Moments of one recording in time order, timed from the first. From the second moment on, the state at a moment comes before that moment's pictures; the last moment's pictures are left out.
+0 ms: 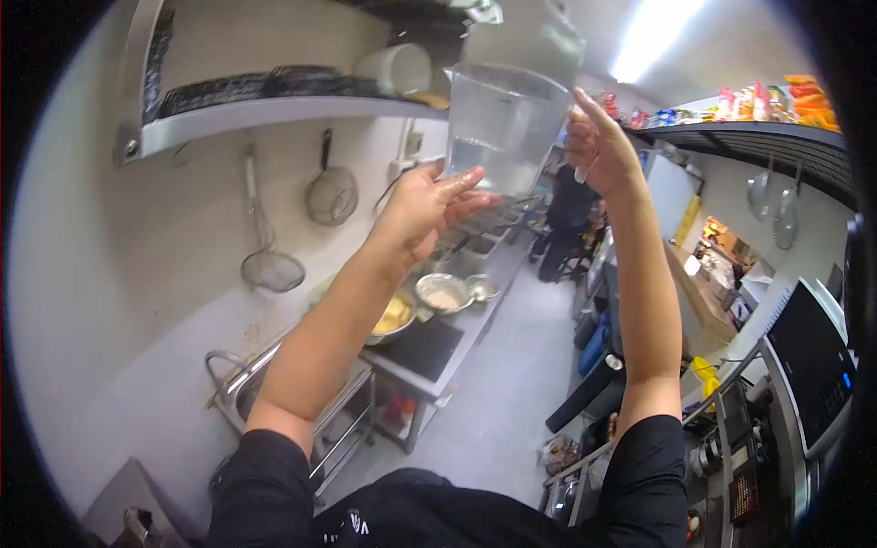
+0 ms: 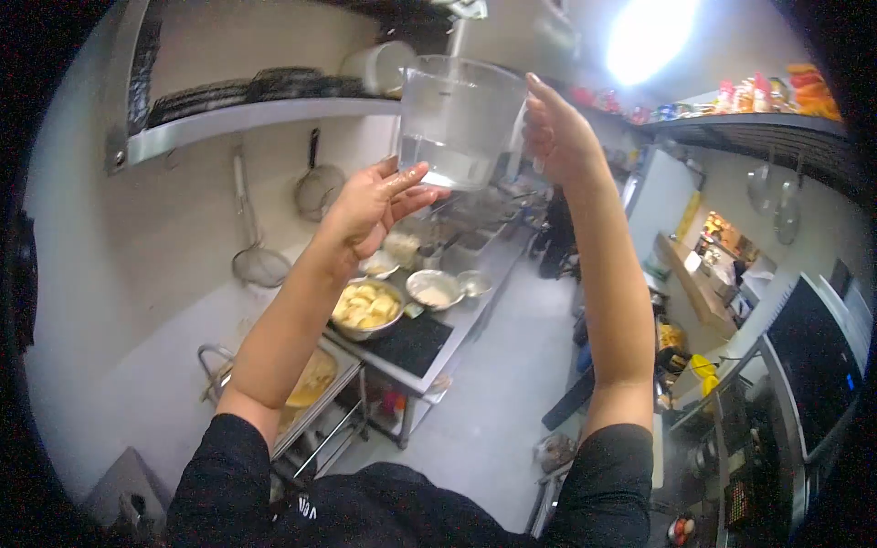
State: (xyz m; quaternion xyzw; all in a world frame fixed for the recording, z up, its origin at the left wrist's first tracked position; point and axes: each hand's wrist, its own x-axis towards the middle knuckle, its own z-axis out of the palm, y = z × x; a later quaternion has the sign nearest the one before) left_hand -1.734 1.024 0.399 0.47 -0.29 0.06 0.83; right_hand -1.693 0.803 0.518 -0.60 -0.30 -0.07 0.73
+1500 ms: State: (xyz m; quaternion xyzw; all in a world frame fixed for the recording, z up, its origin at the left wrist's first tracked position) left_hand -1.704 0.780 0.377 0.44 -0.26 -0.08 0.86; right_hand -1.719 0.564 0.478 -0.64 -0.19 -0.13 0.73
